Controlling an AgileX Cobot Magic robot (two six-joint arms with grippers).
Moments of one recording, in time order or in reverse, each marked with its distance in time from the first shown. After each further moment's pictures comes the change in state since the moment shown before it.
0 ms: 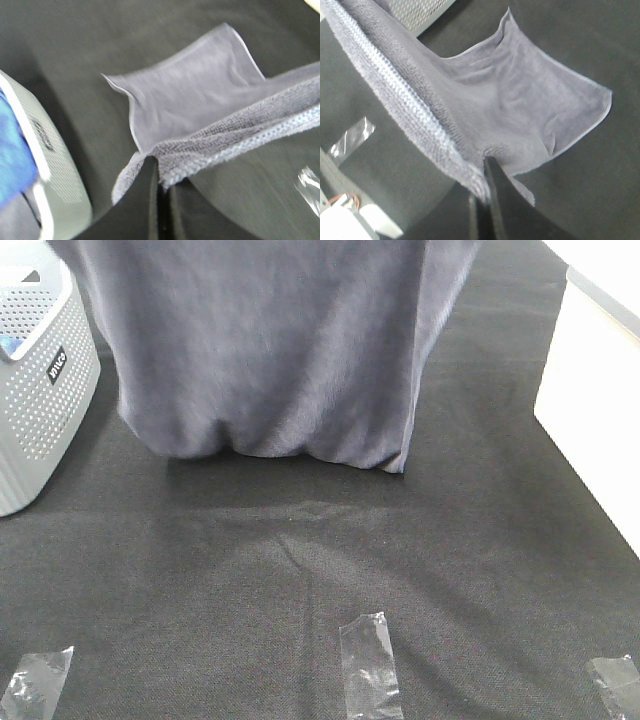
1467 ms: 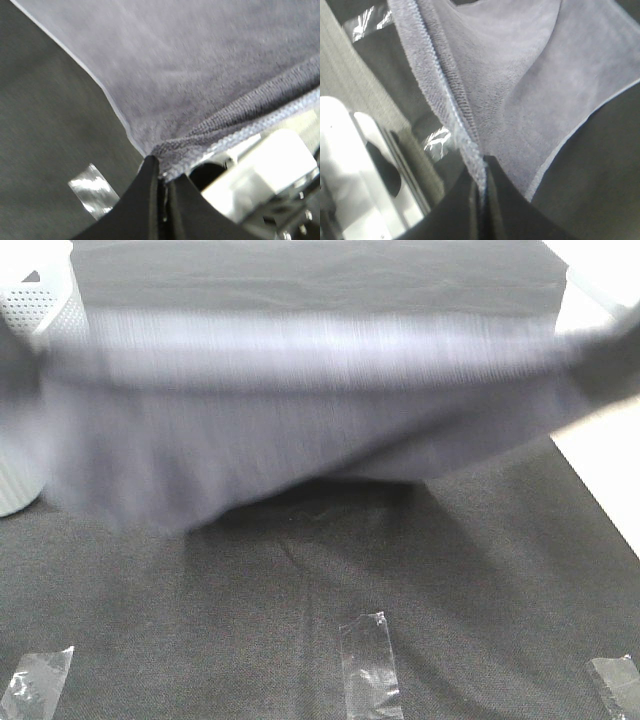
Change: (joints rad) left arm -0.027 -0.257 0.565 -0.231 -0.009 0.023; right arm 0.008 -0.442 0.593 0.004 -0.028 -0.339
